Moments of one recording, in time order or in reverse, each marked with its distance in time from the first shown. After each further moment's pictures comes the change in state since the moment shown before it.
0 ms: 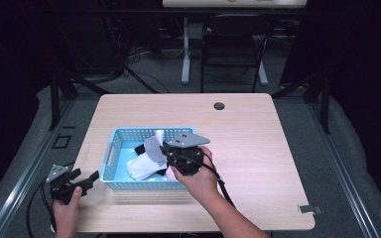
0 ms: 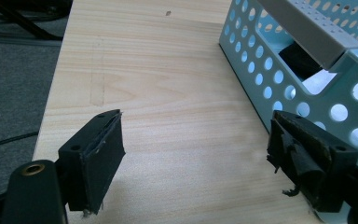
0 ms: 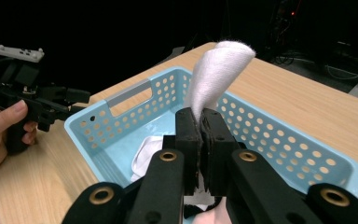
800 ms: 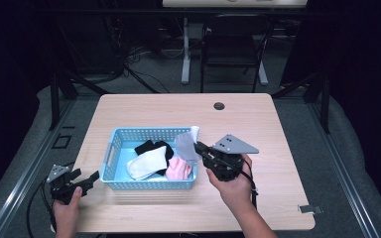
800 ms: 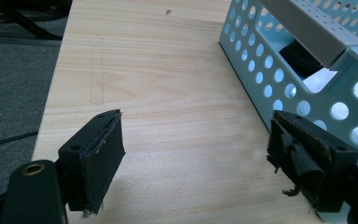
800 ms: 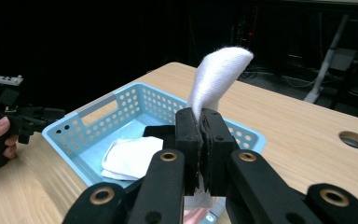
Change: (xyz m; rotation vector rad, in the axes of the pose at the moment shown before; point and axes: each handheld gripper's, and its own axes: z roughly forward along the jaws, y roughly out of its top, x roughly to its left) left arm -0.001 -0.001 0.001 -0.004 0.004 0.001; right arm -0.037 -0.018 -0.080 -0.113 -0.111 0.063
